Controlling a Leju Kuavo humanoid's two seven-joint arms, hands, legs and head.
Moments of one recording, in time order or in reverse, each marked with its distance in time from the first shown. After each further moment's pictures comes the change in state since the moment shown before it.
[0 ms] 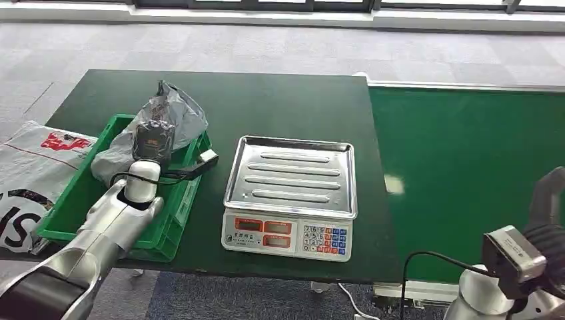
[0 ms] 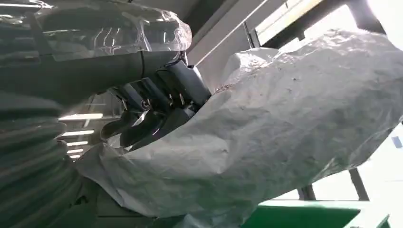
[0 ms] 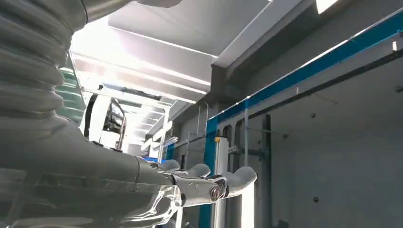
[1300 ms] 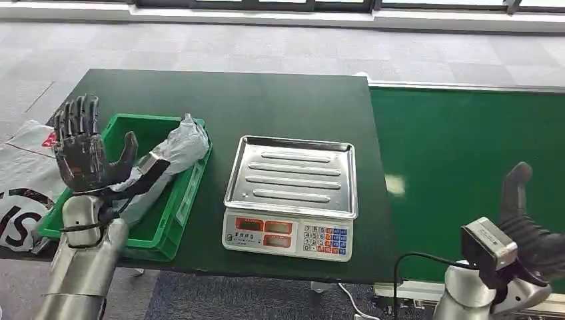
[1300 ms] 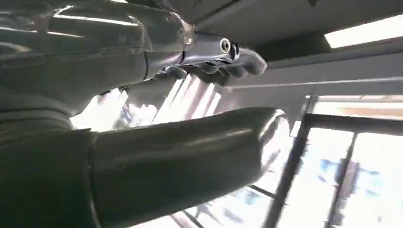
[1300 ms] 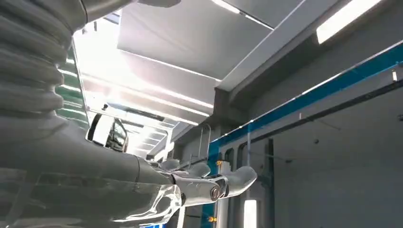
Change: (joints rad) left arm 0.401 -0.058 0.531 -0.649 0.335 0.307 -0.446; right arm 0.007 0.001 0.046 0.078 -0.003 0.000 0.000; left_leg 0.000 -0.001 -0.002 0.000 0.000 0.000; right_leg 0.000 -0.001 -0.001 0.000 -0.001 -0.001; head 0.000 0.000
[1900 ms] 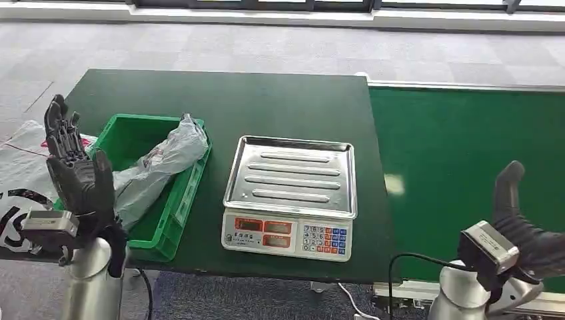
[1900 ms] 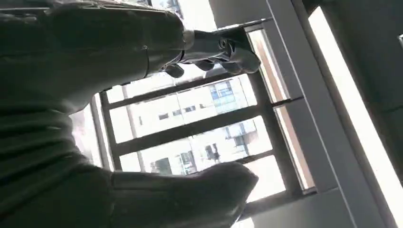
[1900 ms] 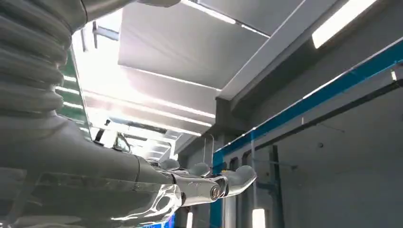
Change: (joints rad) left arm 0.187 -0.164 0.001 -0.424 1.018 -0.512 -0.572; right arm 0.011 0.001 0.055 0.002 -0.052 0.000 0.000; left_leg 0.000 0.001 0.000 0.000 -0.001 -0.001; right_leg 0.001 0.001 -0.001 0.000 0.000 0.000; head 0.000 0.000
